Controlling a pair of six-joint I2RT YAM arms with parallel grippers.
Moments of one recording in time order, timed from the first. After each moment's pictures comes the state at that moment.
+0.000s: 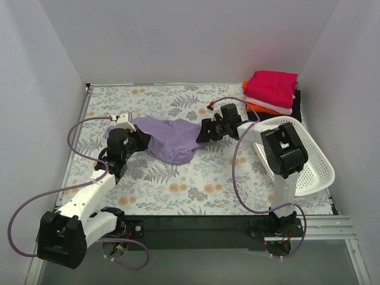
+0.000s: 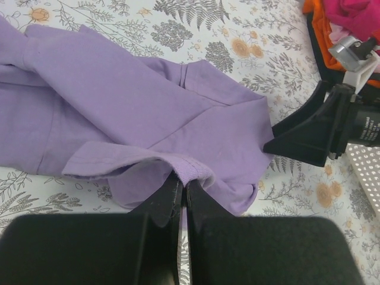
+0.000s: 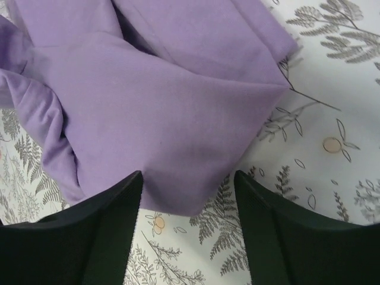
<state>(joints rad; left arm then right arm) -0.26 1.03 0.56 0.12 0.06 -0.46 0.45 1.98 1.17 0.03 -0.56 0.26</state>
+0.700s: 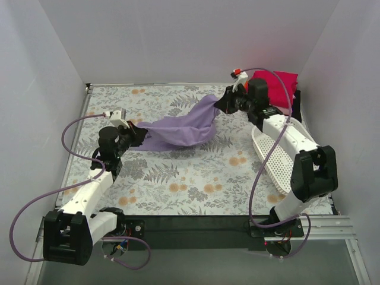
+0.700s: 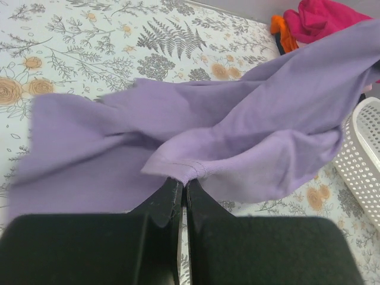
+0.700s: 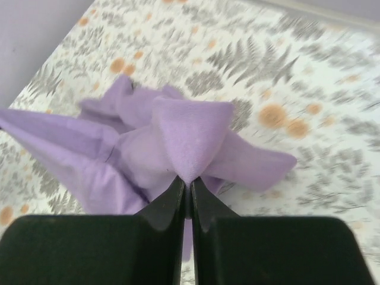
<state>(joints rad) -0.13 1.04 0.55 0.27 0.26 -0.41 0.35 1.63 1.24 0.01 -0.52 0.20</state>
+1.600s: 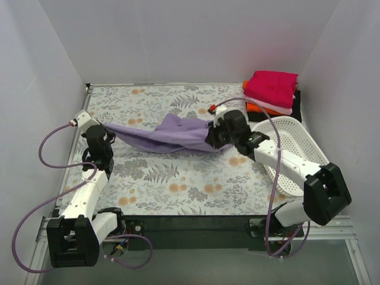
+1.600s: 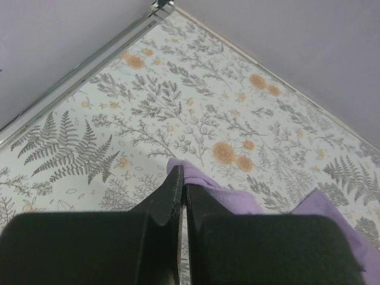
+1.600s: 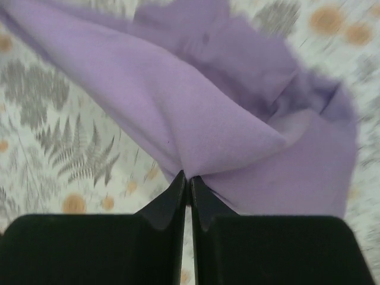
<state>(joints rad) 0.03 1.00 0.59 0.21 -0.39 -0.42 0.56 1.40 1.05 -0.12 -0.22 0.15</state>
